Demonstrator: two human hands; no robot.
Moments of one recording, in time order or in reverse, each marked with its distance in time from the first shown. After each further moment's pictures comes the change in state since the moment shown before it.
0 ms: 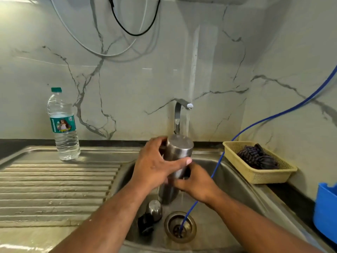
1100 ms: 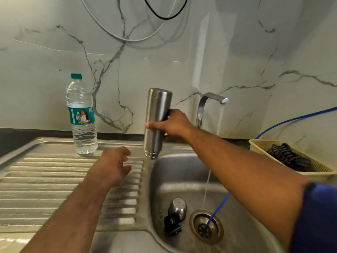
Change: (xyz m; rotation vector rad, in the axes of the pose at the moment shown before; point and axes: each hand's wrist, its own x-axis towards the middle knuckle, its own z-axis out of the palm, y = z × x) left_hand 0.018 -0.151 -0.135 0.331 -0.067 -0.262; right_hand 0.157 -0.142 0.070 -0.036 0.041 -0.027
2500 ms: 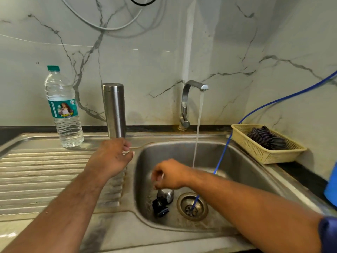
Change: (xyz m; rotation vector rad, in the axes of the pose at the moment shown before) left_hand -0.017 0.039 0.014 0.017 0.011 0.091; right_hand -0.108 0.111 0.028 -0.618 -0.466 -0.047
